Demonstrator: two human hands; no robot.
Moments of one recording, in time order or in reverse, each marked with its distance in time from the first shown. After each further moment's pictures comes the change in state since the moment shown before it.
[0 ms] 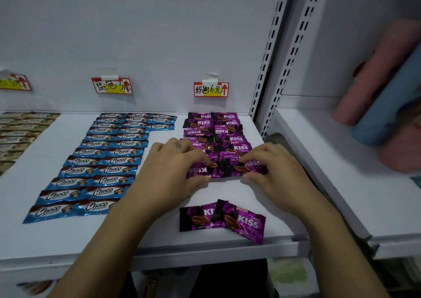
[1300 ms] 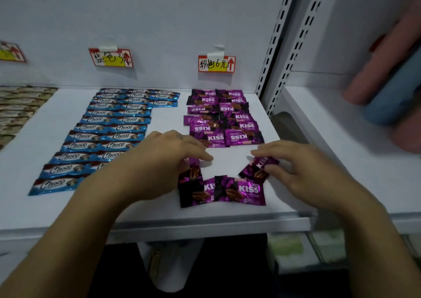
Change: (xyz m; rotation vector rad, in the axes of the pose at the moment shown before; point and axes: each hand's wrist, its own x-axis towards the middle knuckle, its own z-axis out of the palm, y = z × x) left_hand -0.010 -0.014 -0.026 0.005 -0.288 0.153; right_hand -0.022 0.002 -0.025 -0.056 -0.172 -0.100
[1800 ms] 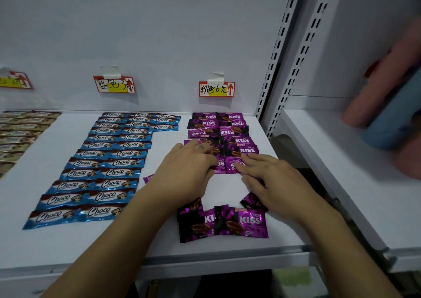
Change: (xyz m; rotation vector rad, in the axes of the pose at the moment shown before) left_hand 0.057 0.003 0.032 0.110 0.201 -0.061; right_hand 0.042 0.010 0.035 -0.169 0.031 -0.061
